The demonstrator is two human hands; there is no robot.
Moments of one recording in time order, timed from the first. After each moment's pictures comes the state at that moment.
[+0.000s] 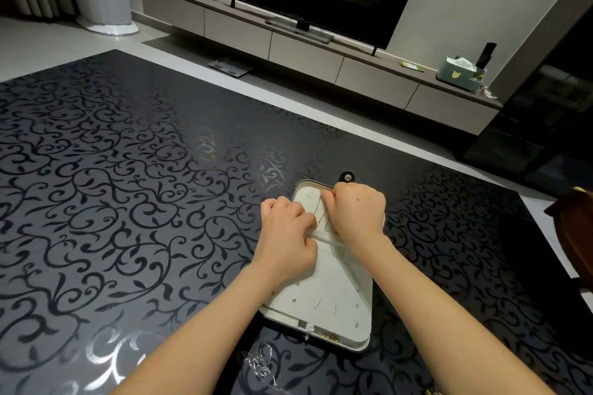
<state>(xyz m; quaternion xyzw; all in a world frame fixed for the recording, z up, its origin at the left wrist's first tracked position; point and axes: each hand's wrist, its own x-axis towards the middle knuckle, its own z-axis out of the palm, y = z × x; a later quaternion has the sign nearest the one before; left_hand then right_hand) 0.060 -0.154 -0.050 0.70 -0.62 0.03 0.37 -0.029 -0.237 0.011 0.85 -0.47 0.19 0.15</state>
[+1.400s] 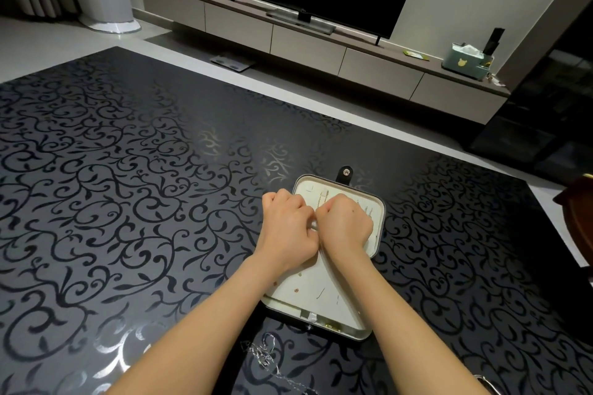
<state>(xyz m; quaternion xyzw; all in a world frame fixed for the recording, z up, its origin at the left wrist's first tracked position) 0.063 -0.153 -0.052 0.71 -0.63 0.06 0.31 -0.015 -0.210 -0.025 0.73 -0.66 0.13 -0.09</state>
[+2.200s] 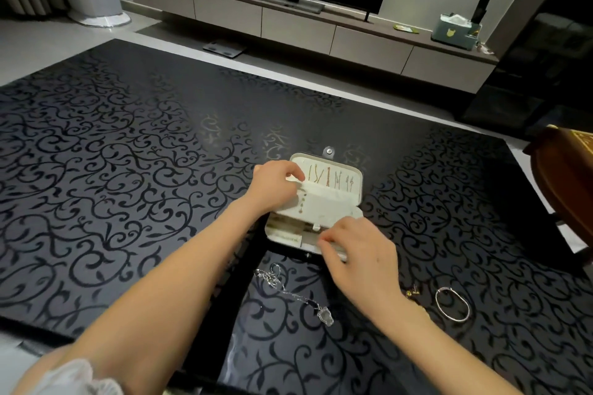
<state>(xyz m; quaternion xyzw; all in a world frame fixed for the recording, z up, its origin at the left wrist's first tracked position) 0.079 -0.131 -0.012 0.72 -0.57 -0.20 0.33 -0.116 -0.088 -0.006 0.89 -0.40 0.24 -0.02</state>
